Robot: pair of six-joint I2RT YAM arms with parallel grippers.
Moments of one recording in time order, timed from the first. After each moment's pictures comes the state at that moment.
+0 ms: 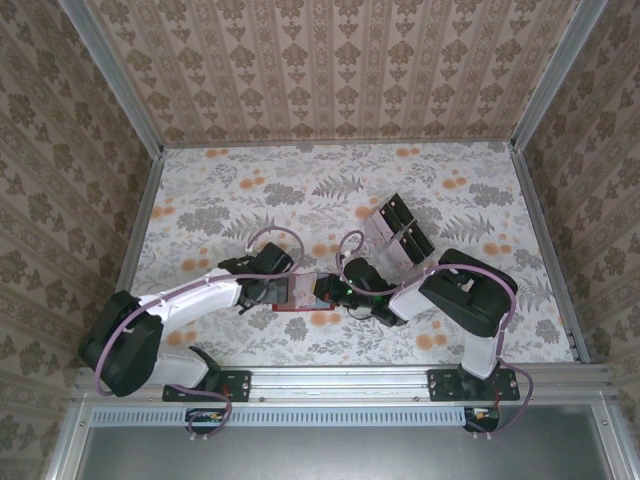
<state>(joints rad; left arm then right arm) -0.74 1.34 0.68 -0.65 -0.34 -0.61 0.85 1.84 0.59 0.75 -0.20 1.11</state>
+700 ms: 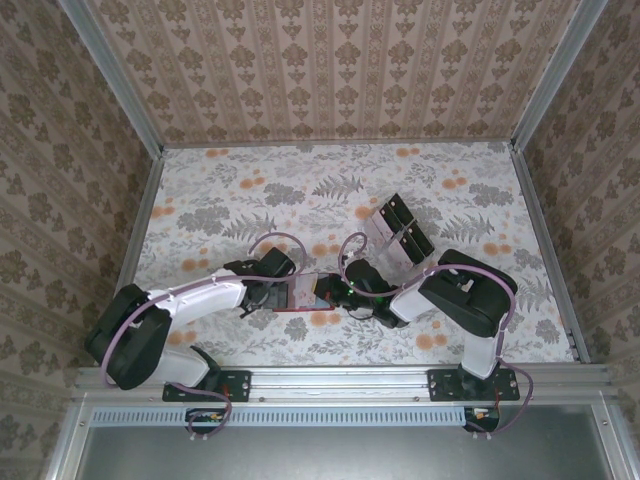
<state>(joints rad) -0.76 1.38 0.66 -0.65 -0.34 -0.64 0.85 1.85 0.57 0.79 -0.20 1.20</state>
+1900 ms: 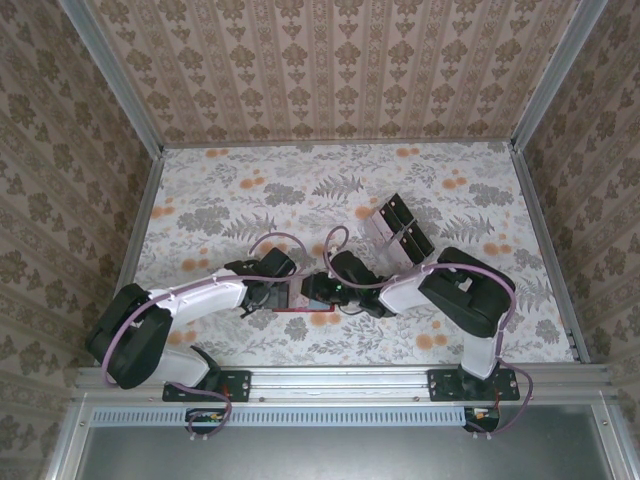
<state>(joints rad) -0.76 1.38 0.66 -0.65 -0.34 -0.65 0.86 1.84 0.73 0.52 -0.24 1.06</state>
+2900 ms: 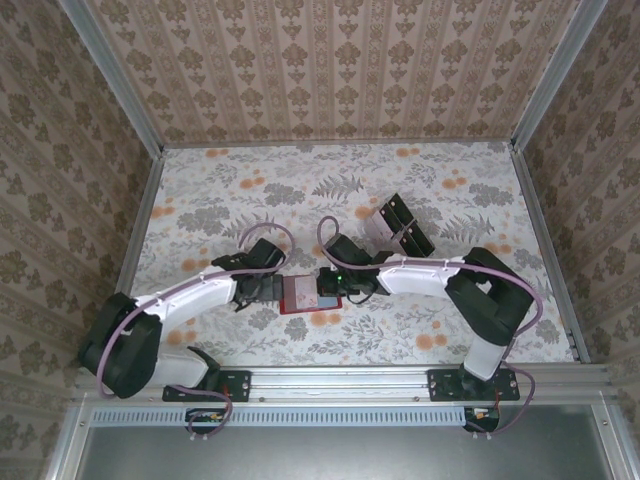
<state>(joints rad) -0.67 1.33 0.68 -0.66 -0.28 -0.64 0.83 1.75 0.96 -0.18 -0.15 0.79</state>
